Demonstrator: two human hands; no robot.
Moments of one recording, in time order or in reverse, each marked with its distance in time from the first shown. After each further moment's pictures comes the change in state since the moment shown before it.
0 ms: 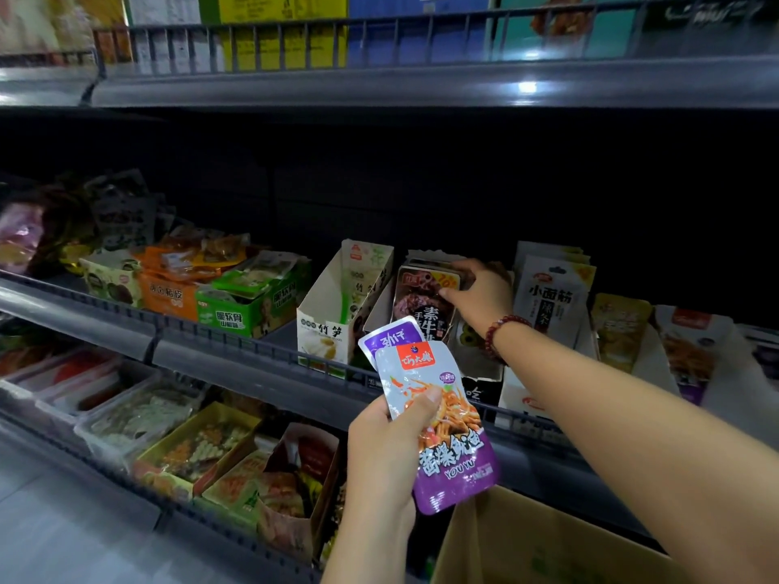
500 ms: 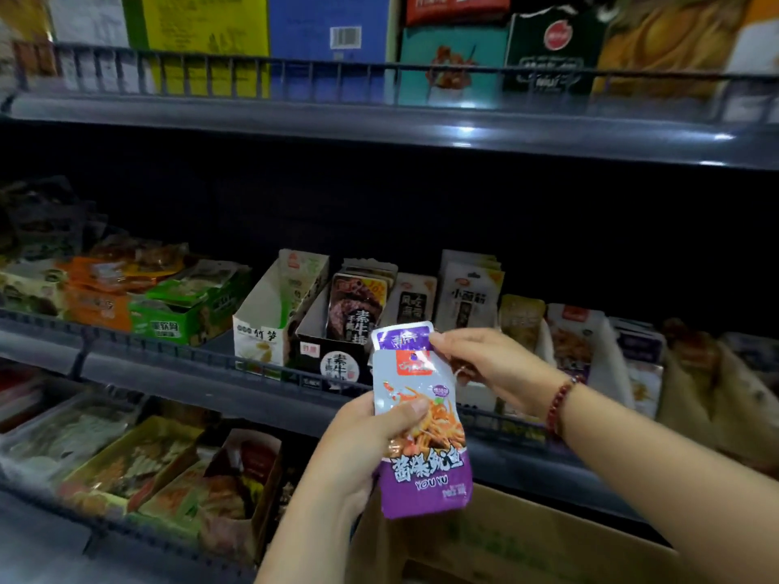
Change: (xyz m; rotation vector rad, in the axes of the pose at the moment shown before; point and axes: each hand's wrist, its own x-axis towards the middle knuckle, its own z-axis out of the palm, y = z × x) left_hand -0.026 -0.004 0.030 0.165 -0.370 -0.111; right_hand -0.111 0.013 -0.123 0.368 -0.521 0.194
